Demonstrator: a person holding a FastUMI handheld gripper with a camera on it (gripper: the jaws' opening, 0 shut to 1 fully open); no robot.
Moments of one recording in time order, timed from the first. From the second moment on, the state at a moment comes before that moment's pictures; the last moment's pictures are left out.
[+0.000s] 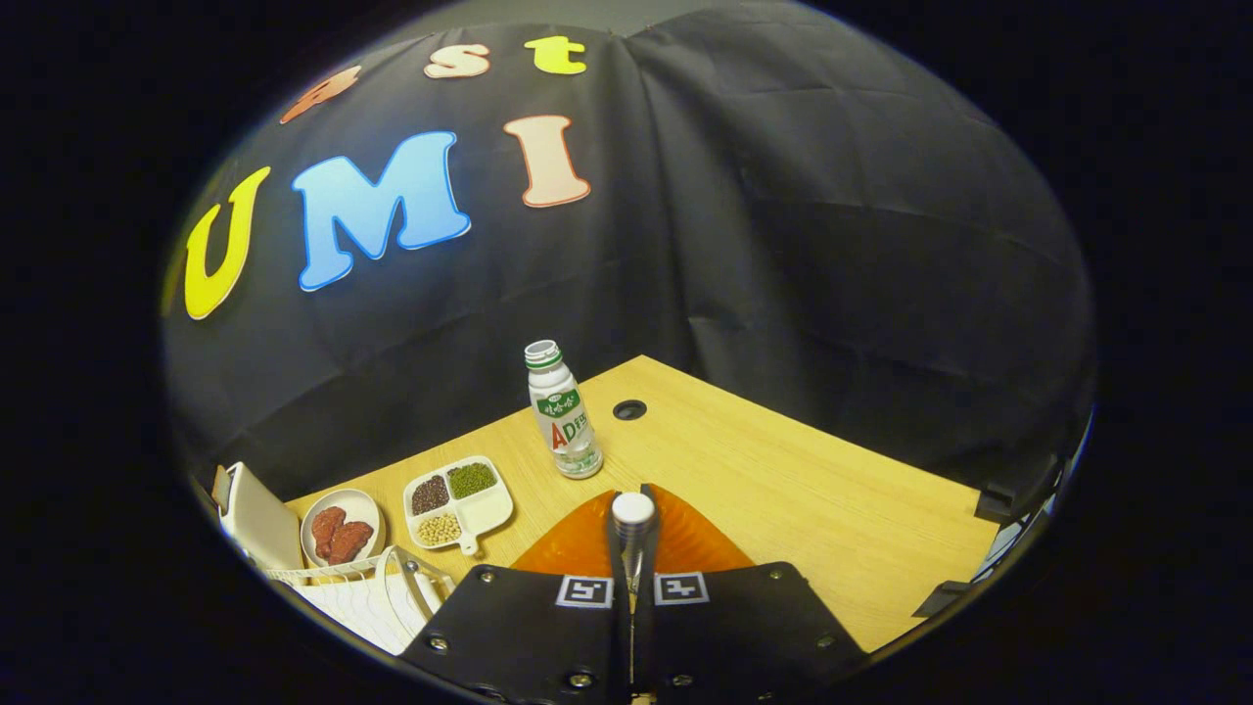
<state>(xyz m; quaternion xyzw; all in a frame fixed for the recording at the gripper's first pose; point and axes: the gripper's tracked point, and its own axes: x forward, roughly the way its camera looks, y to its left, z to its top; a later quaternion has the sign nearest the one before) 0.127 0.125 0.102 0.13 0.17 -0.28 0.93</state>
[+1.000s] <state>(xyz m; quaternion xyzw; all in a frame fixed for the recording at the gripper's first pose) 0.023 0.383 0.192 -0.05 0.13 -0.03 0.99</state>
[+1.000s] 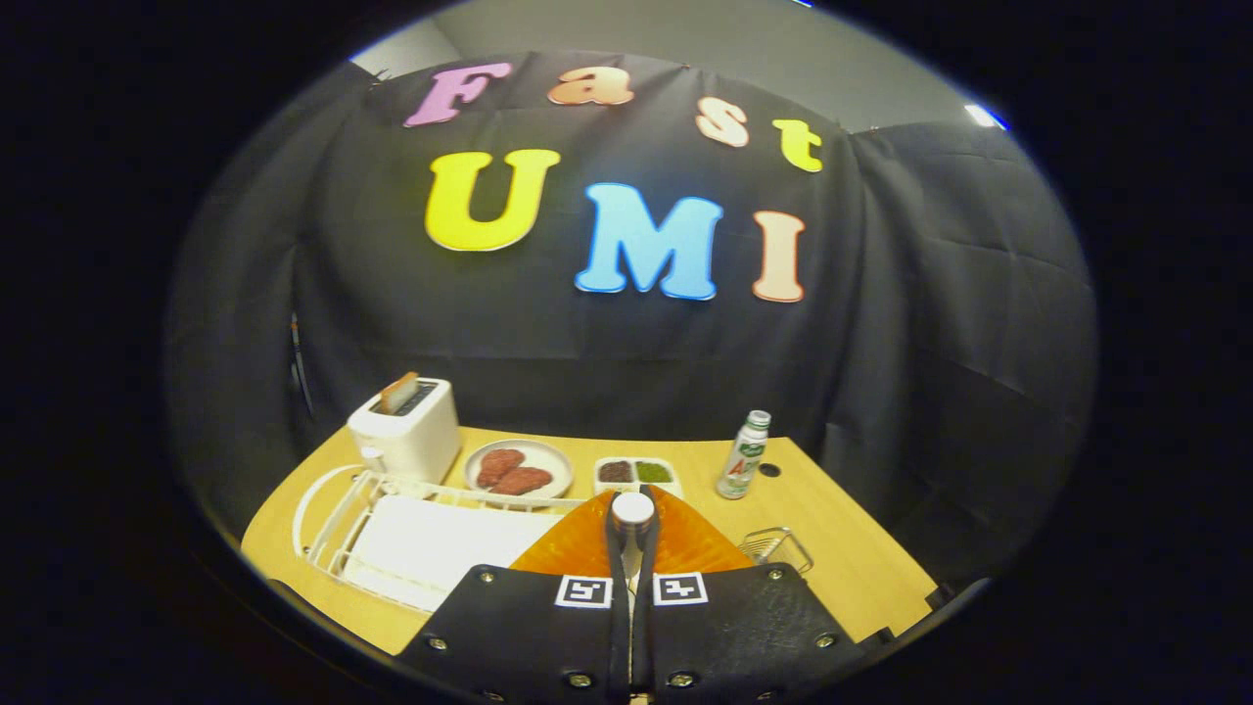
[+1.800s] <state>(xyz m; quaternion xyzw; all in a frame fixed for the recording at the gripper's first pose) -0.056 0.510 0.070 -0.07 0.20 0.10 0.97</state>
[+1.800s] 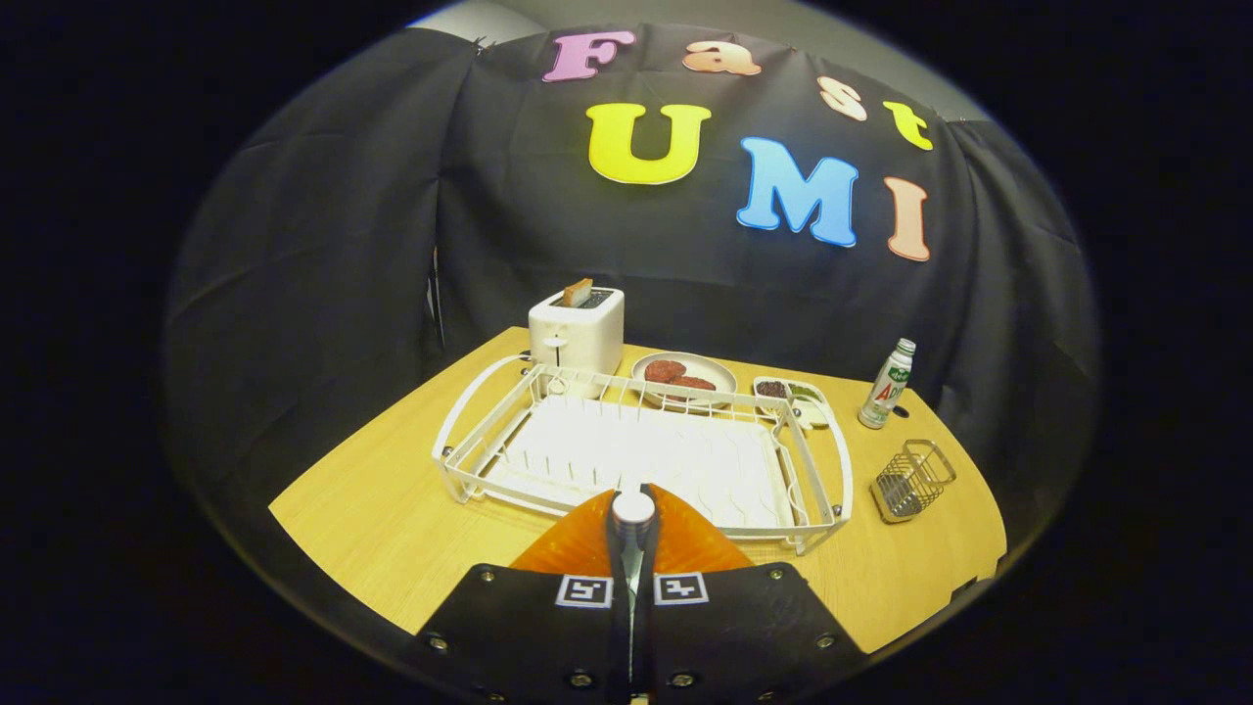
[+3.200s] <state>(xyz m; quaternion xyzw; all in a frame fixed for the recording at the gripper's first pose) -0.070 0.461 0.056 -0.03 0.17 0.03 0.98</state>
